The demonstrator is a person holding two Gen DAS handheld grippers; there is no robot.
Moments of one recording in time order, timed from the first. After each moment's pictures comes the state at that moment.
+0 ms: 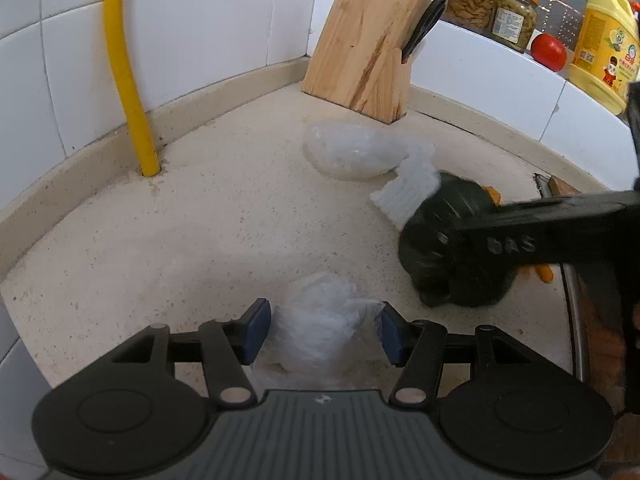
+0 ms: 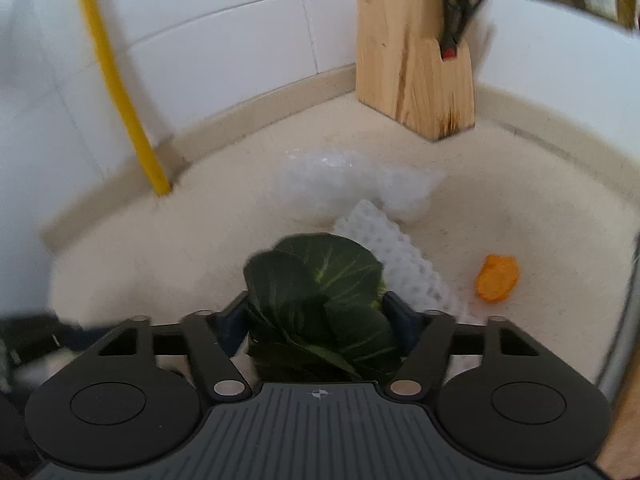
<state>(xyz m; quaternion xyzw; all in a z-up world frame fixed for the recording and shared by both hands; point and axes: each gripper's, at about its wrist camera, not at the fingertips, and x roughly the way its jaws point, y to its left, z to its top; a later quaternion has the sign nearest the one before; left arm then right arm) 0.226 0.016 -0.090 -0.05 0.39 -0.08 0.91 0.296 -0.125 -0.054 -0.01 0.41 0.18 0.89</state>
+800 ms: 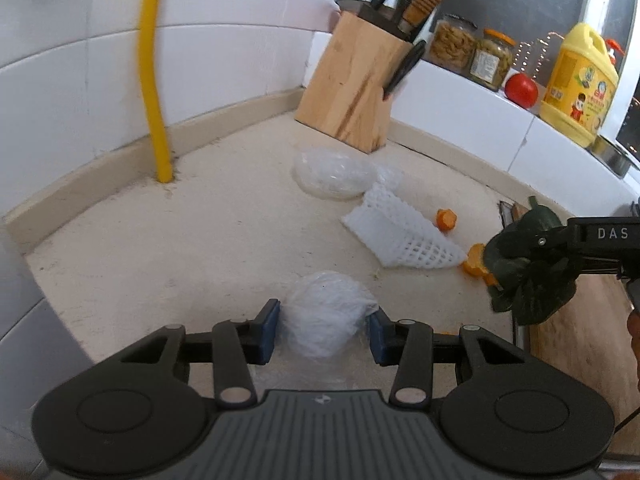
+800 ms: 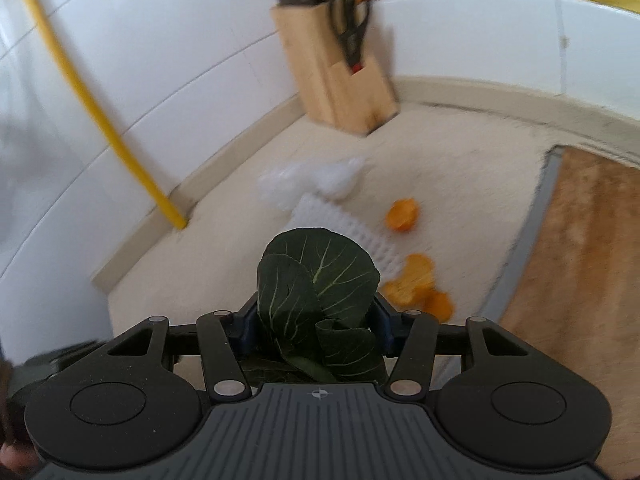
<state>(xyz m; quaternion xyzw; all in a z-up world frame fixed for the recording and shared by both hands) 0.172 0.026 -0.056 -0.09 0.36 -0.09 0.92 0.228 -0.226 -0.010 0.15 0.41 0.14 0.89</state>
